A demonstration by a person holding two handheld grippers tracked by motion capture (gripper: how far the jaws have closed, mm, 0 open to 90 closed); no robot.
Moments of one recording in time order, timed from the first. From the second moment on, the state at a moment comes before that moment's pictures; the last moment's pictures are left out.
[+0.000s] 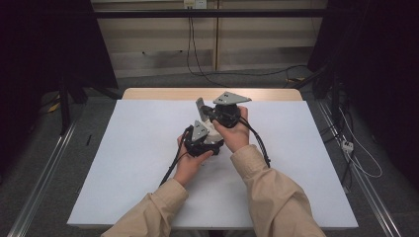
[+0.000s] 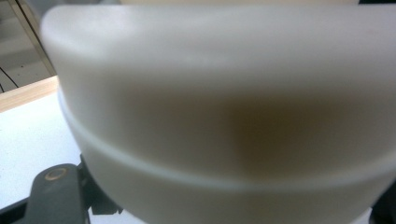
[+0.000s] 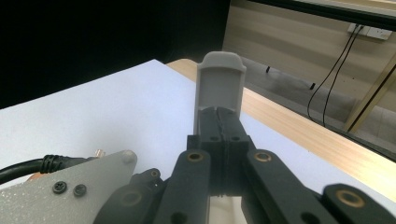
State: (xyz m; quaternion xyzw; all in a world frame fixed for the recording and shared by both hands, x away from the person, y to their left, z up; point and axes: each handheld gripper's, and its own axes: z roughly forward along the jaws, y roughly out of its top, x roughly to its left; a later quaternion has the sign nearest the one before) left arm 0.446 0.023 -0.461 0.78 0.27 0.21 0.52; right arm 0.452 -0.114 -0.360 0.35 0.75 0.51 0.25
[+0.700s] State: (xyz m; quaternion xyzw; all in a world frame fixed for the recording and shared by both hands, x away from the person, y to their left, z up) left arm 0.445 0.022 -0.461 0.78 0.28 0.21 0.52; right arm 0.457 -0.109 -0.364 0.34 0.76 0.50 0.25
